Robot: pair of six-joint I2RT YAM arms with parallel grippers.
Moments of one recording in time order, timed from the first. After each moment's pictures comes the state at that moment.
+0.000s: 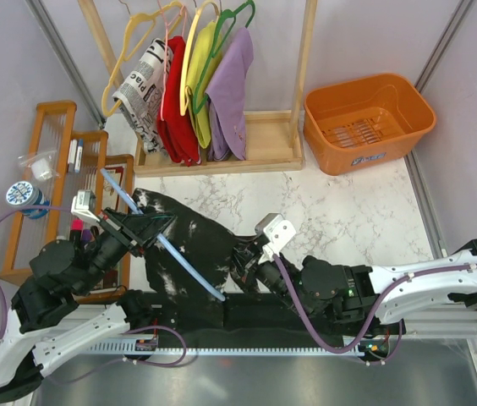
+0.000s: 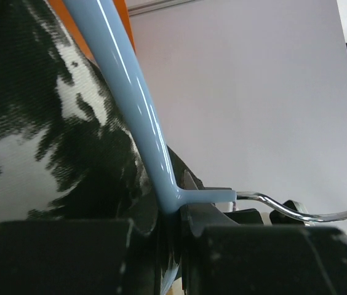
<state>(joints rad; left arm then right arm) -0.93 0.36 0.99 -0.60 -0.31 -1.34 1.69 1.13 1.08 0.22 0.88 0.02</state>
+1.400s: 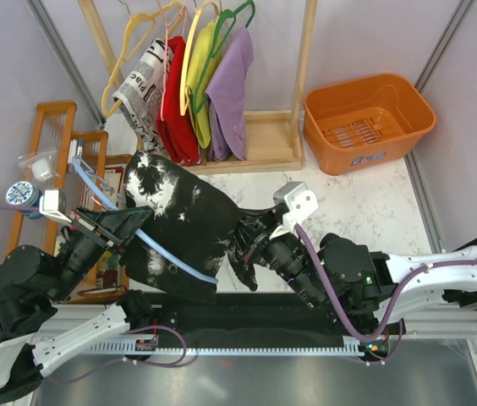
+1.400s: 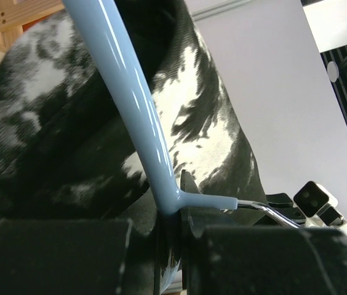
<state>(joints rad) -0.93 0.37 1.13 -0.66 -0.37 -1.24 1.68 1.19 1.38 0.10 0.95 0.00</state>
